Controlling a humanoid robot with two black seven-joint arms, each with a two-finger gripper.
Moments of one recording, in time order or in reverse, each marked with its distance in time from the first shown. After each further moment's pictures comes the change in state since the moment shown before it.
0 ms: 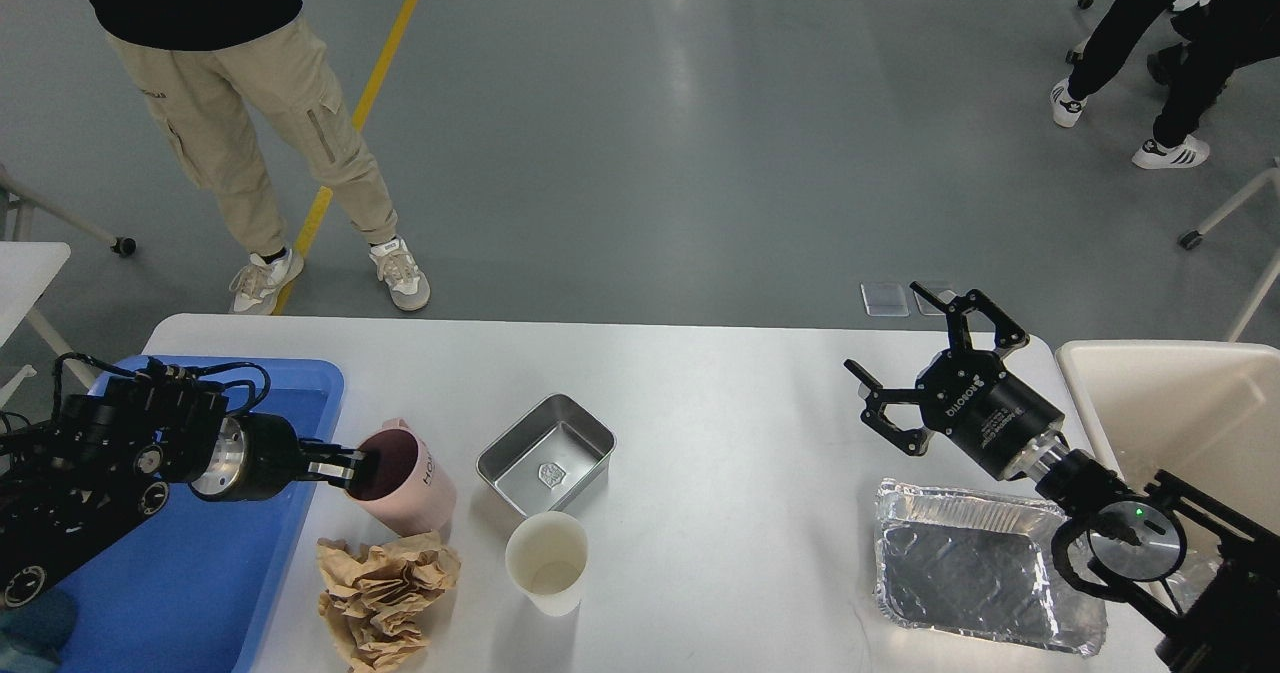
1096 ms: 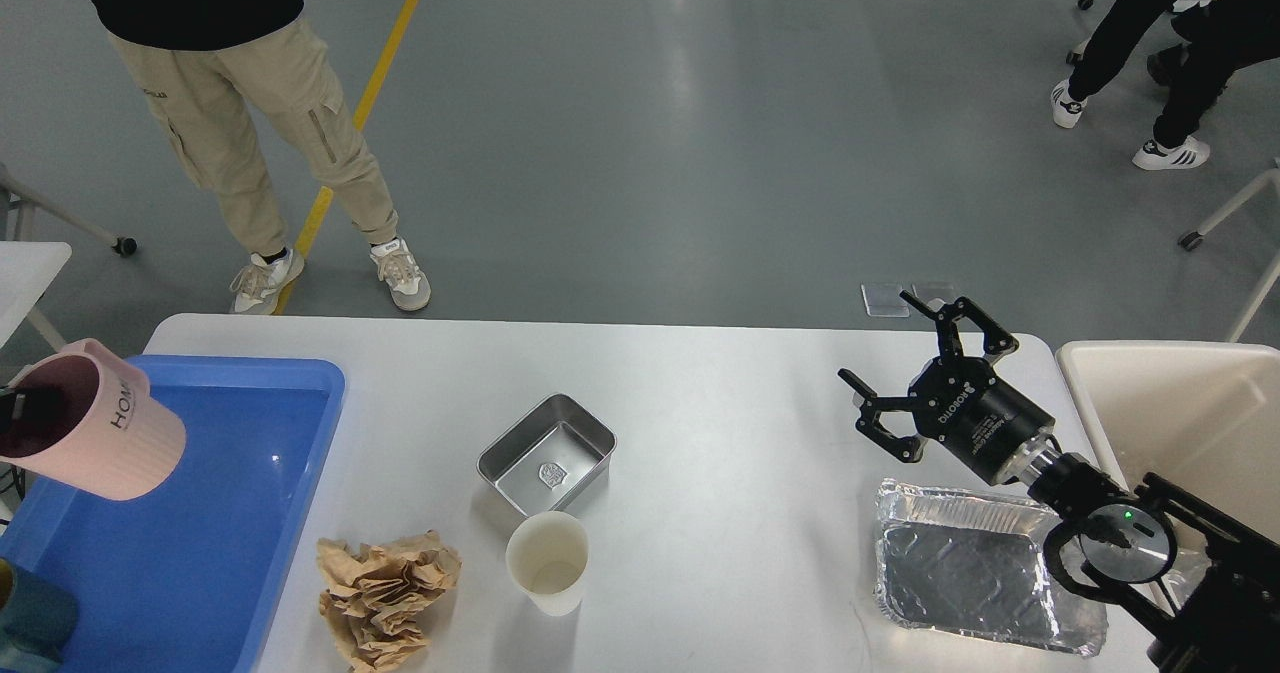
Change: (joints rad) left arm 0.003 0.865 0.002 -0.395 -0.214 0.023 -0.246; right arm 0.003 0.022 -0.001 -0.027 -0.047 -0.003 -0.001
